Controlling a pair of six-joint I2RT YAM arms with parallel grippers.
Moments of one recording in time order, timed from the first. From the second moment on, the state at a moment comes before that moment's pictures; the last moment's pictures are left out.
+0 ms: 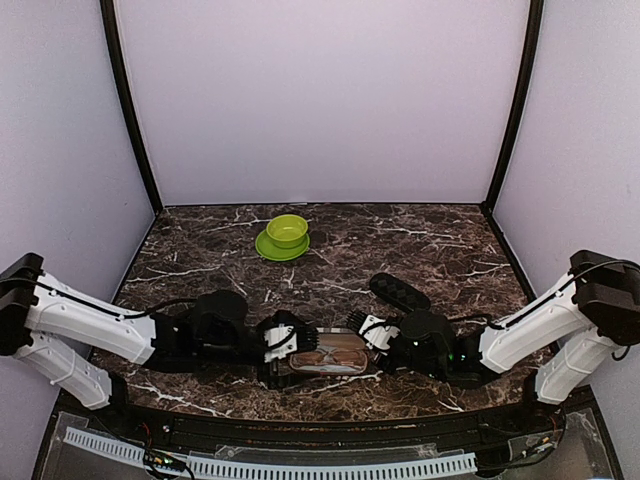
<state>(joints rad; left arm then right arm) -1.16 1.38 0.56 0.38 0.14 0.44 1.18 1.54 0.43 0.63 0.35 -0.30</state>
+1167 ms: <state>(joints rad) -0.96 1.41 0.68 0.08 0.17 0.20 1.10 1.51 0.43 0.64 0.18 -0.46</state>
